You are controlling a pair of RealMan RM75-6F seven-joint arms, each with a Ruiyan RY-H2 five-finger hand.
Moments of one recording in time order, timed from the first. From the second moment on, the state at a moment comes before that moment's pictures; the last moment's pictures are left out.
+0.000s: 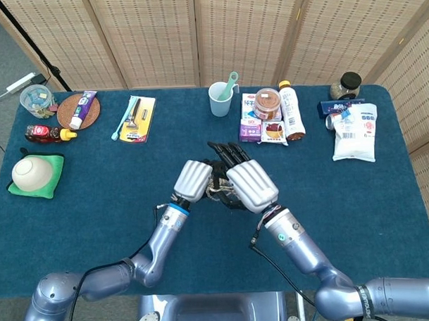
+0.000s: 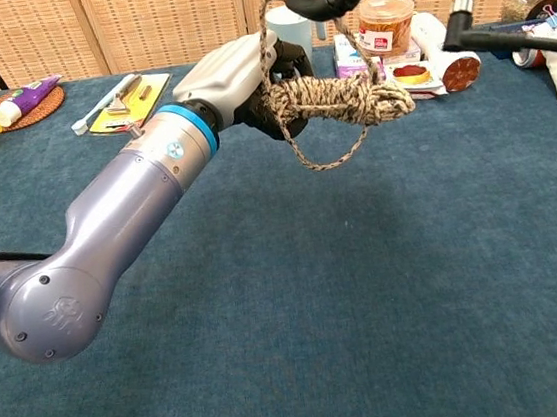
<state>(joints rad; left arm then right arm) -0.99 -2.05 -0.29 -0.97 1.24 1.13 0.09 0.82 -1.36 0.36 -2.00 -1.00 1.09 -0.44</state>
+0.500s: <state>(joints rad) -0.96 -2.02 -0.24 -0.99 1.31 1.10 0.06 0.94 -1.39 0.46 -1.92 -0.83 1.14 -0.52</state>
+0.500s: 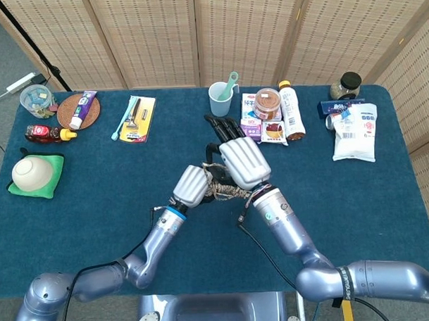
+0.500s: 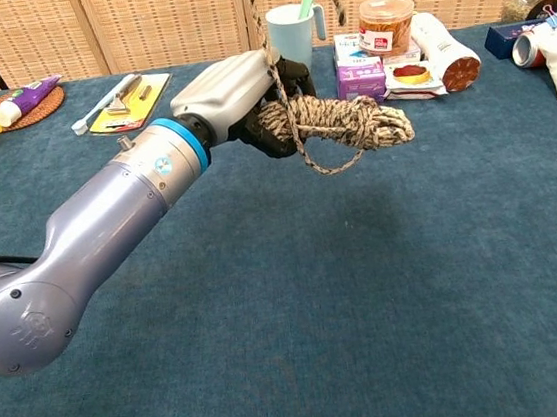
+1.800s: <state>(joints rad) -0.91 -1.72 -0.12 -1.27 1.54 1.08 -0.19 1.04 -1.50 0.45 -1.37 -0.60 0.97 -0.39</state>
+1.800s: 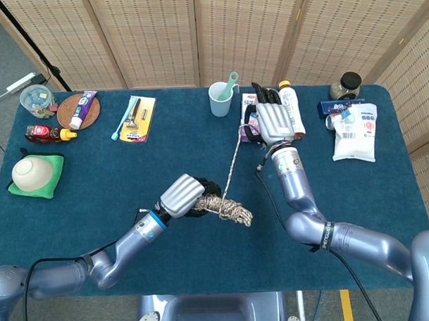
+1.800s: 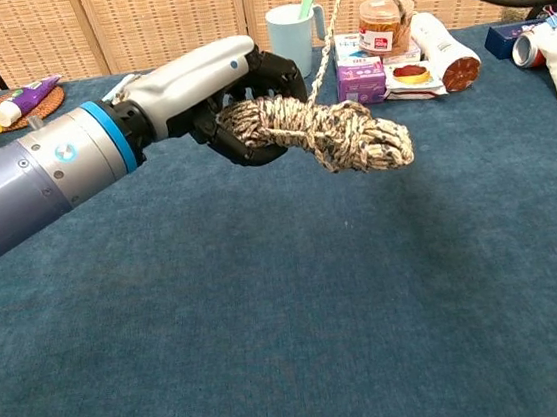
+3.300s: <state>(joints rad) -0.90 -1.90 -0.44 -1.35 1.20 1.22 0.01 0.80 -1.49 0.14 -1.55 -0.87 0.97 -0.34</state>
